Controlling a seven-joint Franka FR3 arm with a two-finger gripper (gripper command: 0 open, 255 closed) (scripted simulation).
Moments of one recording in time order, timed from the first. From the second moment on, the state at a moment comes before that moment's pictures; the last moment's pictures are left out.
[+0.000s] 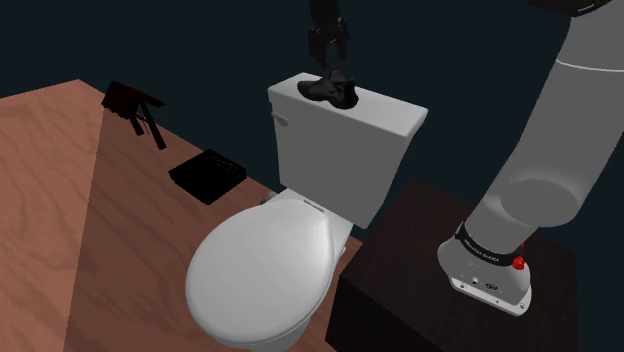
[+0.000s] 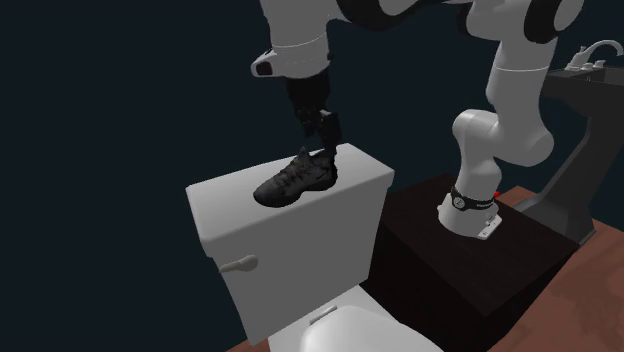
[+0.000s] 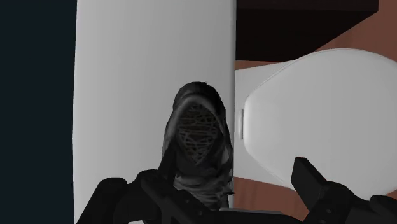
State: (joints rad) arm -0.04 0.16 -0.05 -1.54 -0.10 1.45 -0.09
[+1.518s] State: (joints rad) arm -0.06 0.50 -0.06 -1.24 -0.15 1.38 -0.15
